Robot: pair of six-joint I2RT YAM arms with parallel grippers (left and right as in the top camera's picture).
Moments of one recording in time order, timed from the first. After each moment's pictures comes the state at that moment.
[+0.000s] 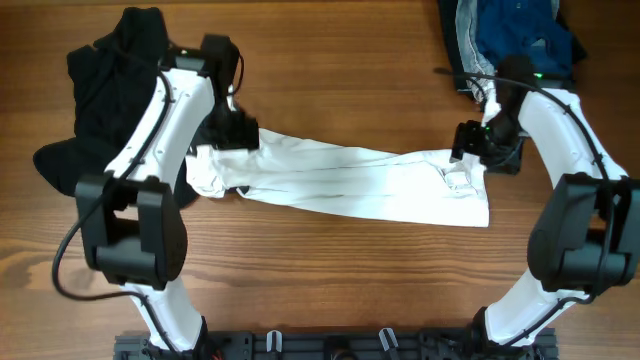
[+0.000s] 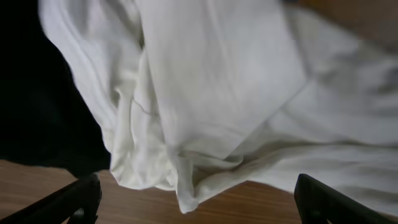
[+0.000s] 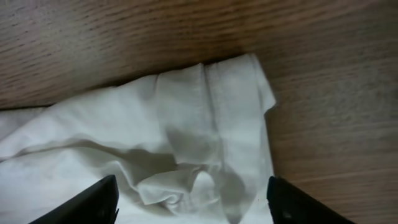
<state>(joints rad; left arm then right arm) -0.17 1.96 1.65 -1.28 -0.08 -0.26 -0.11 1.90 1.39 -1.11 -0.07 0.16</state>
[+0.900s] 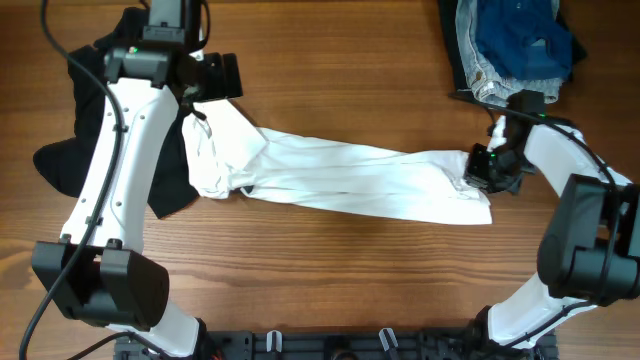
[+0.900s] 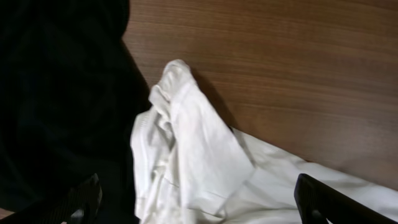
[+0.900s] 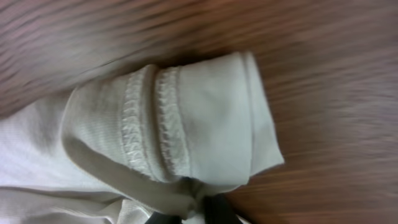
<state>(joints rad) -0.12 1.76 1.73 -1.08 -0.12 -0.26 -0.20 1.86 1.10 -0.80 -0.12 0.20</state>
